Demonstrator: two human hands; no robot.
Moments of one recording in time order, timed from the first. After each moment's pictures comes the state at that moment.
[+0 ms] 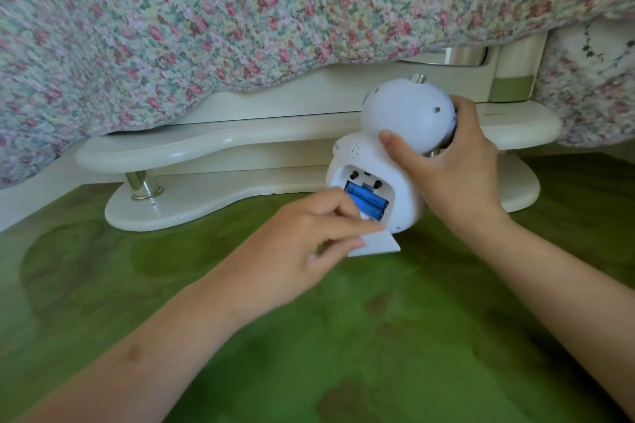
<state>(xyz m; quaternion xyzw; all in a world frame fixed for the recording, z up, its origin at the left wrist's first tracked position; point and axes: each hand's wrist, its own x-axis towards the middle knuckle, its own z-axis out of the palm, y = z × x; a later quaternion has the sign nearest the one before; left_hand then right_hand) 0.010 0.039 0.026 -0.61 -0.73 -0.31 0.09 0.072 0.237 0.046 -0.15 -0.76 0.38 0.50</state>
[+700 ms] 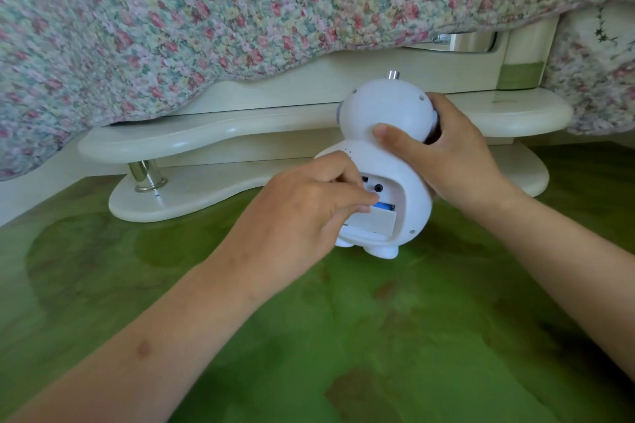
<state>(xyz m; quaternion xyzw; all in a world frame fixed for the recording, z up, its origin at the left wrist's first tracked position) 0.017 0.040 0.040 -0.58 -0.72 -0.29 0.25 0.069 0.234 0.050 -0.10 -0.80 0.45 0.40</state>
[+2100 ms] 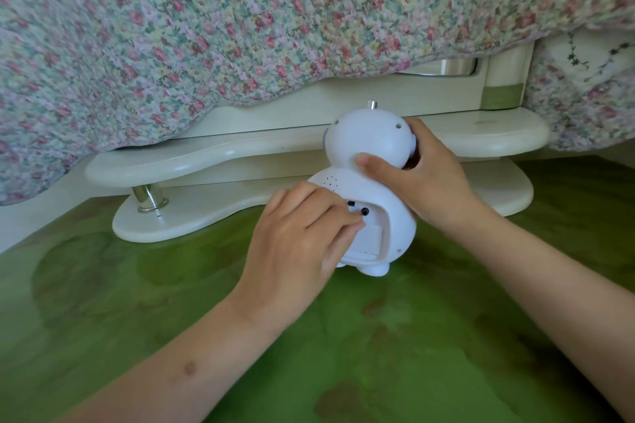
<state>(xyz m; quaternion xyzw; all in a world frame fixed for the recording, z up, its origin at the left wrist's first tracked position) 0.019 0.053 0.016 -0.53 -0.69 -0.25 0.43 0.071 0.234 0.051 -0.07 -0.79 0.48 0.38</state>
